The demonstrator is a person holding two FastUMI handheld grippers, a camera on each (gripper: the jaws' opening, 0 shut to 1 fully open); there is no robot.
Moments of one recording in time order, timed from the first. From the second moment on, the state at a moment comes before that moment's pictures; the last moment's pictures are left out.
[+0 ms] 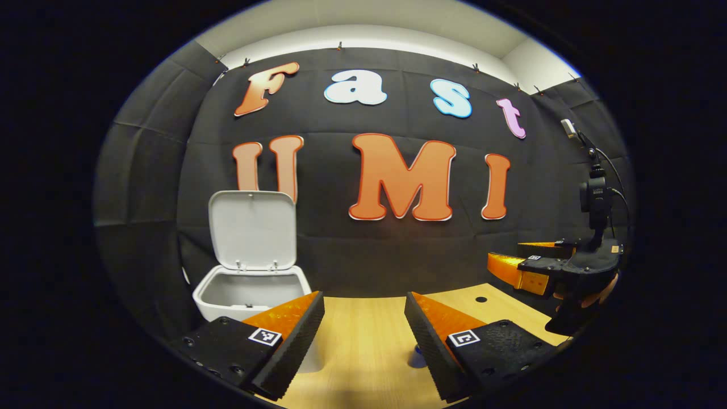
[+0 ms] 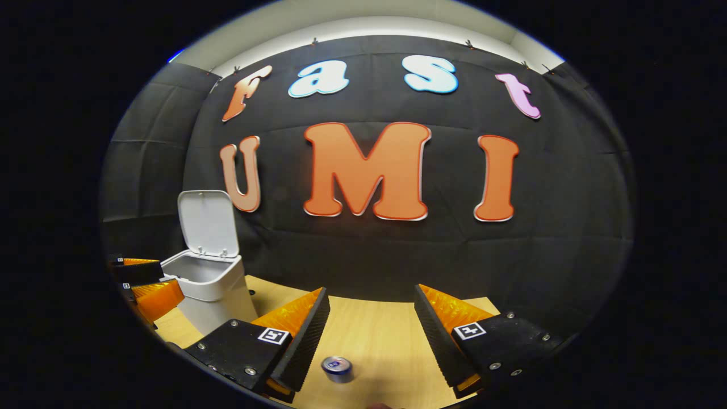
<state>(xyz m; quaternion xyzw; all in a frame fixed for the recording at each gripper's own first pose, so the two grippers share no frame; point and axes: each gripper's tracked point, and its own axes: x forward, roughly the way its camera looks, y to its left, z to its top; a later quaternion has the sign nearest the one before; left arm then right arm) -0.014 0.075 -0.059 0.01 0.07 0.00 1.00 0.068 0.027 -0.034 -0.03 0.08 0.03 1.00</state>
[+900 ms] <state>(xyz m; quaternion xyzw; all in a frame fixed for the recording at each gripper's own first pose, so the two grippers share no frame) 0.041 -0.037 -0.274 -0.01 0.31 -0.11 0.95 0.023 -0.059 -0.055 -0.03 0.12 -0.06 0.99</state>
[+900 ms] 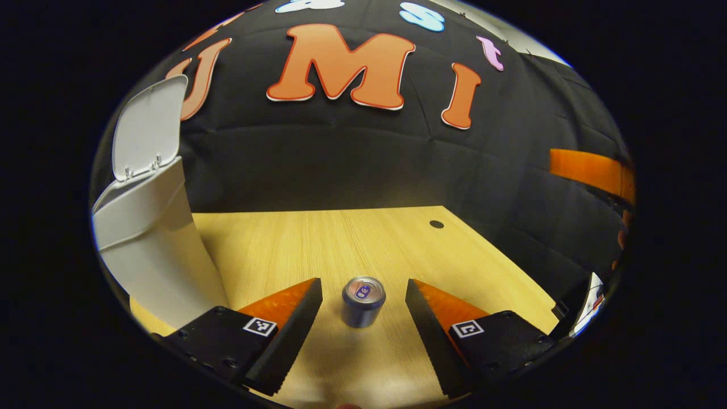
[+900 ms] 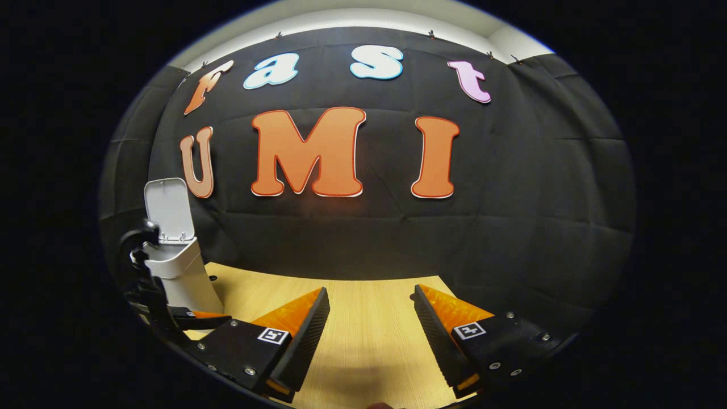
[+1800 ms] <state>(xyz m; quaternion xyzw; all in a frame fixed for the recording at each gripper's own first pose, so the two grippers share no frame) 0.090 -0.054 -0.411 0.05 0.39 -0.10 0.91 -0.006 -0.101 -0.067 -0.04 0.15 -0.11 0.98</state>
